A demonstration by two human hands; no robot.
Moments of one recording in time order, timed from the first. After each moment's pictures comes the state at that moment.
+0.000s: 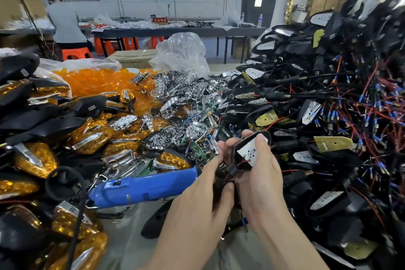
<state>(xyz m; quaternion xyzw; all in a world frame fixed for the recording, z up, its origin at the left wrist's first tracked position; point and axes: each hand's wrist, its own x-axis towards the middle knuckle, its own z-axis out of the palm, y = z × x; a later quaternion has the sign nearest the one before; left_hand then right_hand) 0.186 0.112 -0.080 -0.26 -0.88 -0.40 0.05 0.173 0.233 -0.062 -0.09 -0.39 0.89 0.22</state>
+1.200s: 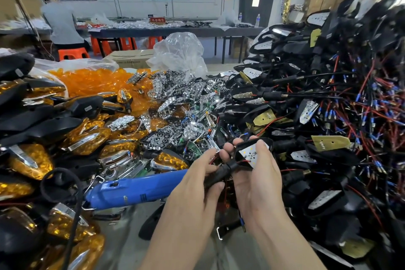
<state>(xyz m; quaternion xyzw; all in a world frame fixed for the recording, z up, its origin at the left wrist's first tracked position) 0.181 0.110 -0.073 -0.27 -0.86 -0.42 0.12 0.171 0.234 -0.065 -0.15 -0.34 0.90 0.24</state>
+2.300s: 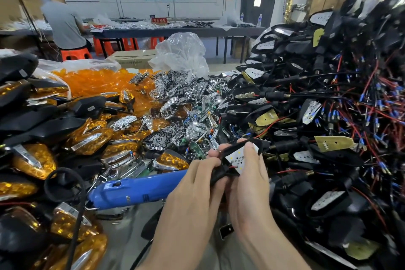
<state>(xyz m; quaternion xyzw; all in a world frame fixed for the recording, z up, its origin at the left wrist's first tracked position) 0.176 0.115 -0.078 -0.27 -0.86 -0.35 0.24 0.169 0.215 -0.079 -0.14 -0.41 0.87 0.21</state>
